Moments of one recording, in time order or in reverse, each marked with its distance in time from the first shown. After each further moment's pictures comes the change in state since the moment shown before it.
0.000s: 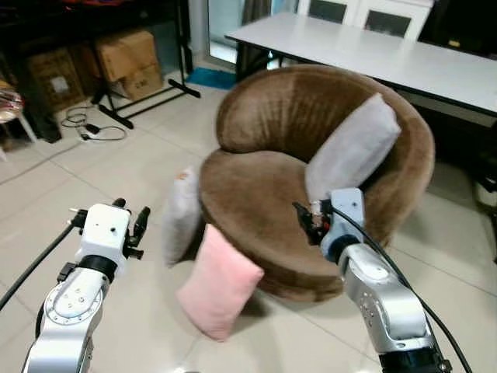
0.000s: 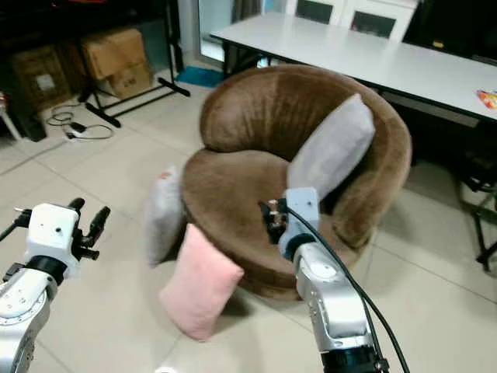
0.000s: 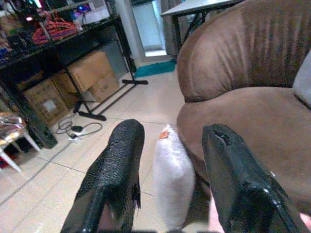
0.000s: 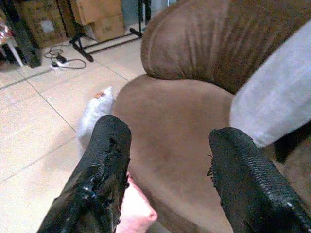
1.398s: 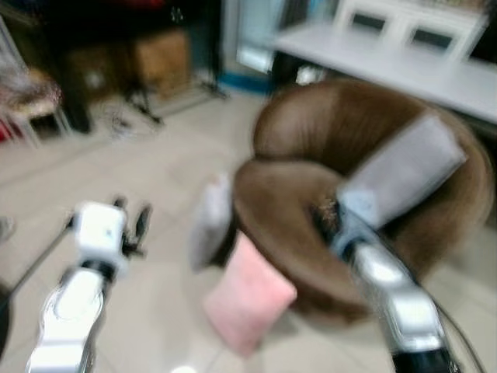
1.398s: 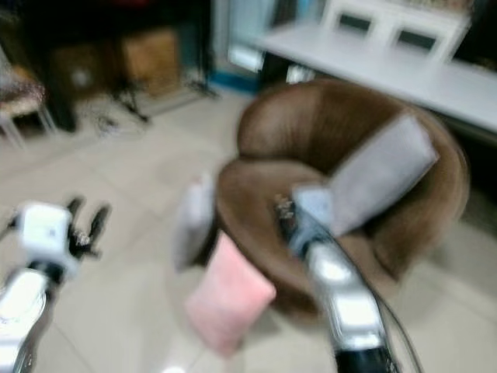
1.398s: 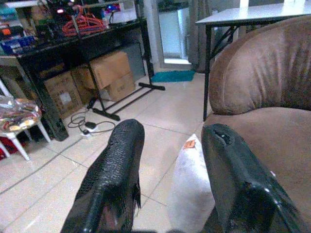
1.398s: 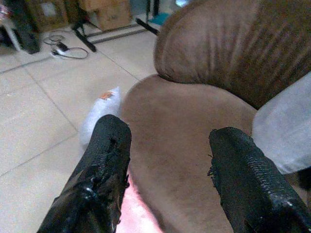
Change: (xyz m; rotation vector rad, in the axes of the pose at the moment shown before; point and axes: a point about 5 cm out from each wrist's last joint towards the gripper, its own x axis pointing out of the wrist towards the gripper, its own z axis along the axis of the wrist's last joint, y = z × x) left arm -0.007 -0.005 -0.001 -0.077 -0.041 -0.003; right arm -0.003 -0.025 -0.012 -0.006 0.039 -0.066
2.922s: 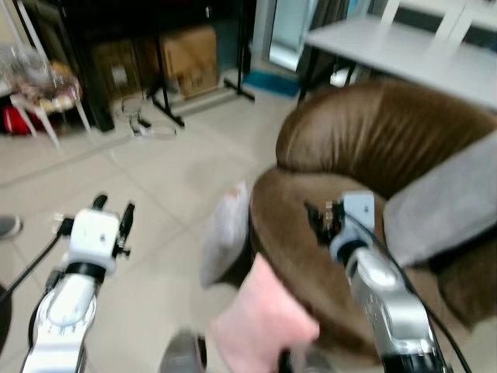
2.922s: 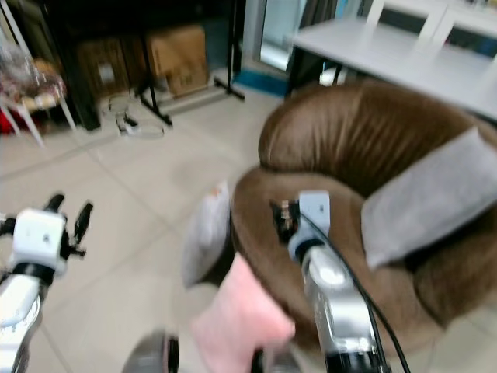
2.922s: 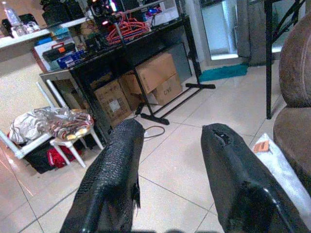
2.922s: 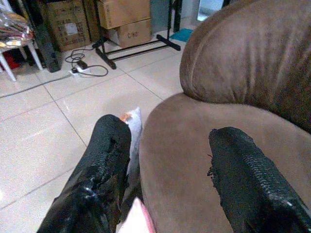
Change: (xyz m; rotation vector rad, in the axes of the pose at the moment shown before) left arm -0.001 0.017 -0.003 0.168 -0.069 0.118; right arm 0.000 0.009 0.000 0.048 -0.080 0.016
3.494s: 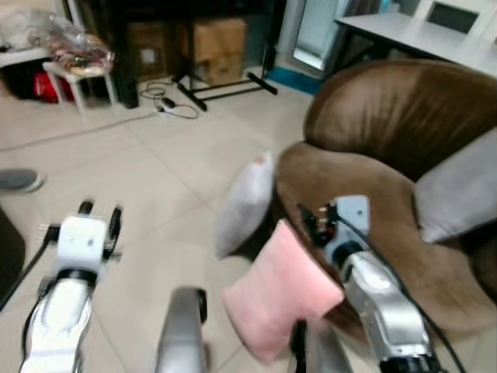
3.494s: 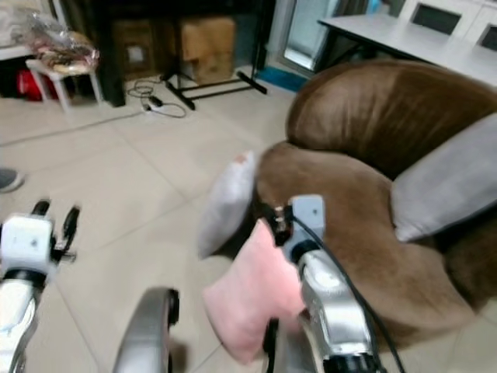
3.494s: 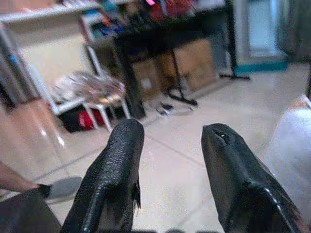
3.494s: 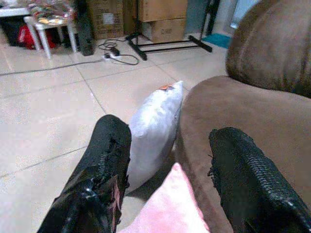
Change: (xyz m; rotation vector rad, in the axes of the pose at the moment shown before) left arm -0.001 0.006 0.000 -0.041 -0.022 0.063; right arm 0.002 0.004 0.002 -0.029 -0.040 0.033
